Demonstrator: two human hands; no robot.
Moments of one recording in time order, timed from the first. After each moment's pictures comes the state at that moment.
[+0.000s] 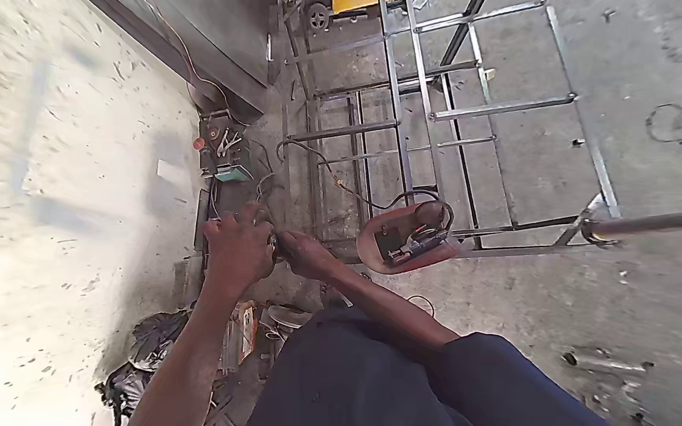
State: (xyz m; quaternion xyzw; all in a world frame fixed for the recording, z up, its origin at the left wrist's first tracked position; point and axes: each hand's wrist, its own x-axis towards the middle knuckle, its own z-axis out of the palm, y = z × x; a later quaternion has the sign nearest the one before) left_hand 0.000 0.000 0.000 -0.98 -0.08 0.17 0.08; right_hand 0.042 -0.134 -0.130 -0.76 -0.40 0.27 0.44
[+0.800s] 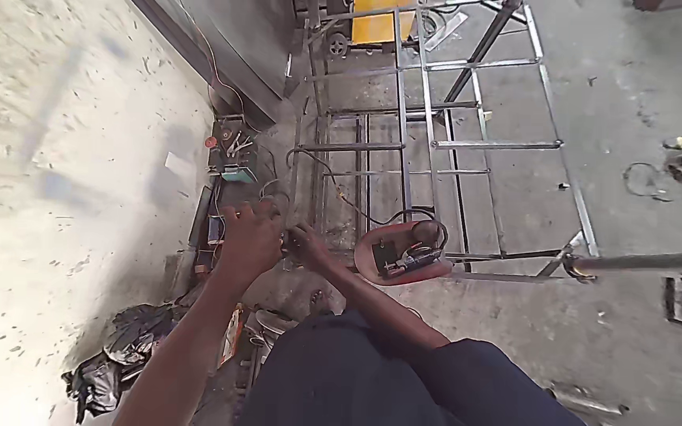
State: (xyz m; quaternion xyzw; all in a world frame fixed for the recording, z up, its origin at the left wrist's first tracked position) left_hand -0.007 -0.002 -0.001 -0.98 -0.06 0.15 0.10; right_hand 0.046 -0.121 -0.160 -0.79 -0.33 0.25 0.45
